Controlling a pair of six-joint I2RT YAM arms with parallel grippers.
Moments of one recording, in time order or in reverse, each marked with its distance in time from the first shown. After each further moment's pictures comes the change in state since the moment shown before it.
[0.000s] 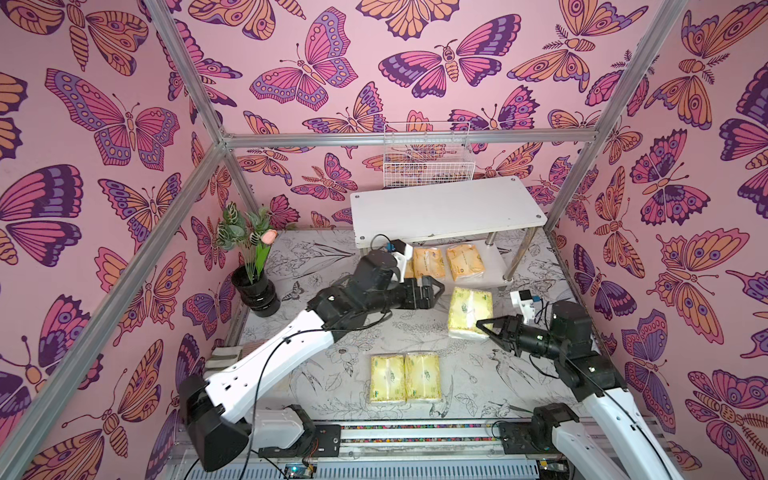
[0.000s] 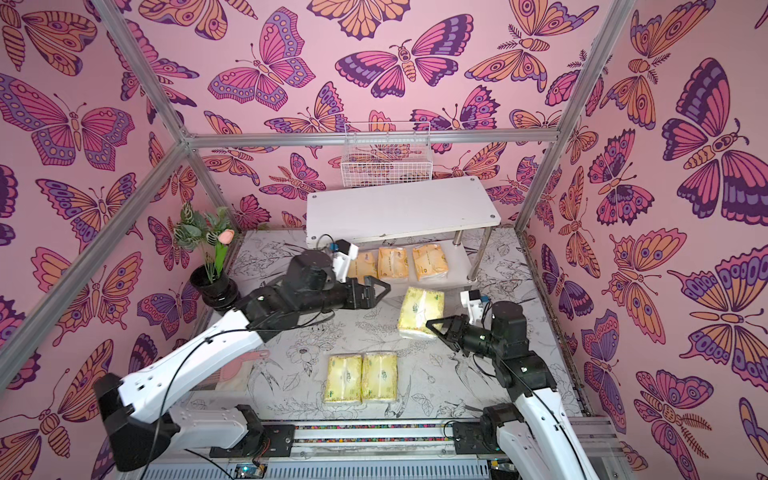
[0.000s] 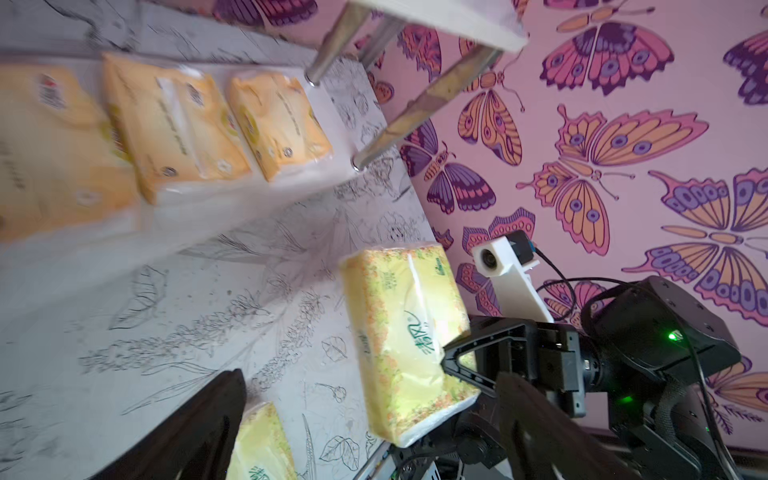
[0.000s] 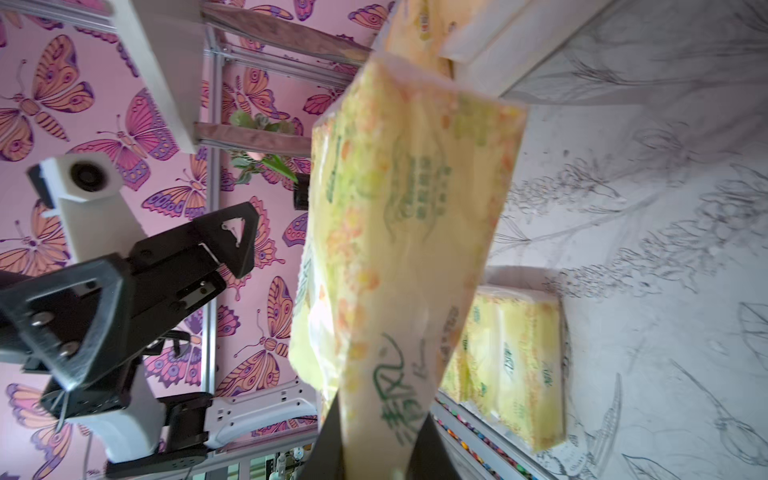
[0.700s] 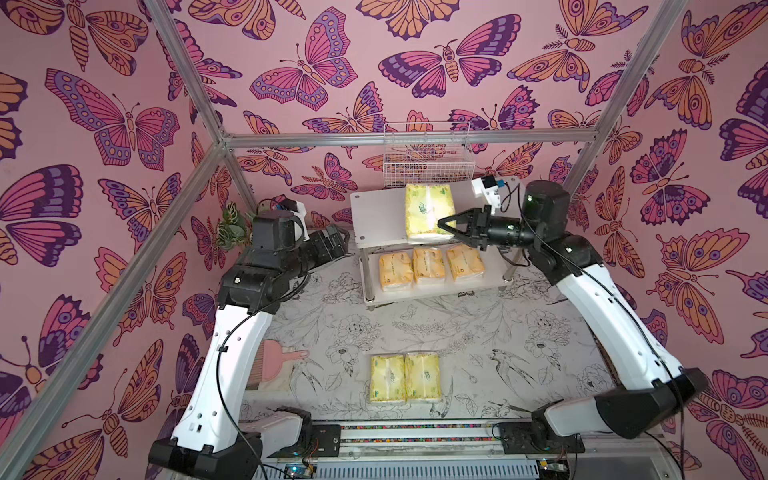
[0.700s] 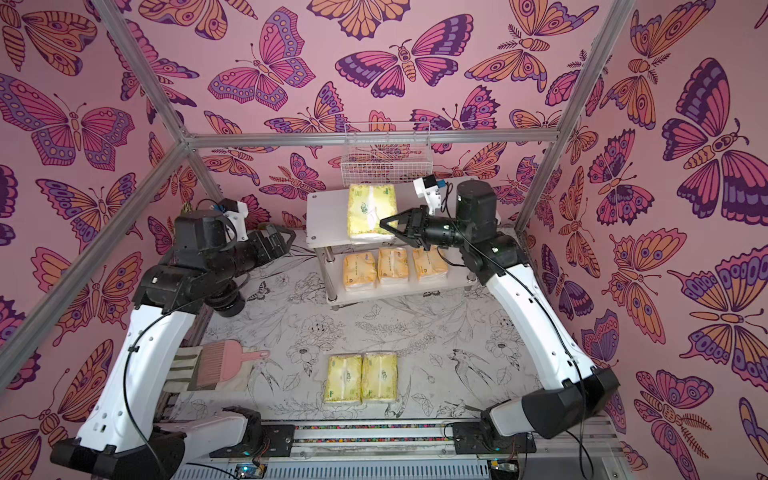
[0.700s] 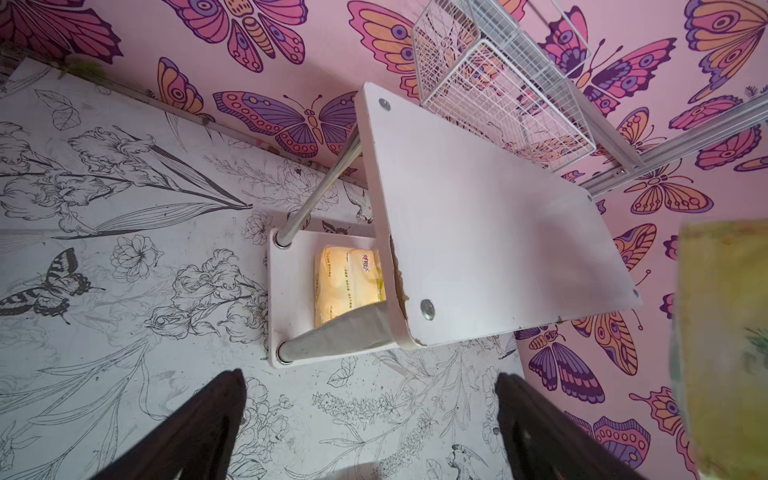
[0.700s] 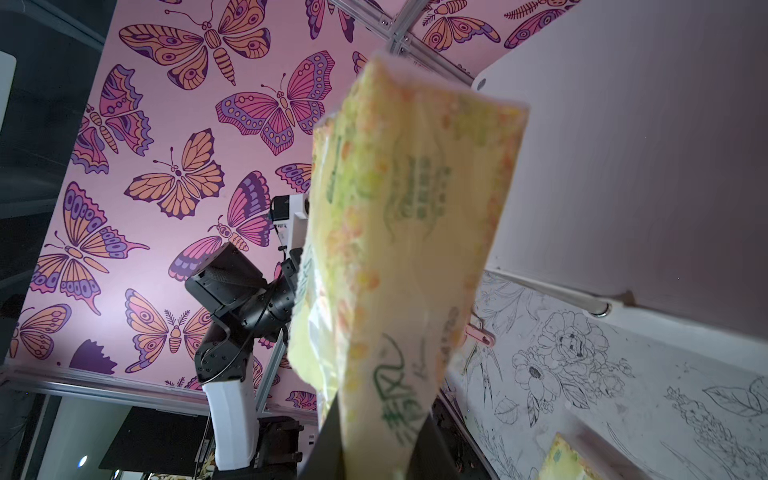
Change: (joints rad) left arm 0.577 -0.020 0.293 -0.330 0.049 0.115; right arm 0.229 0.830 1.069 0.016 -0.020 -0.060
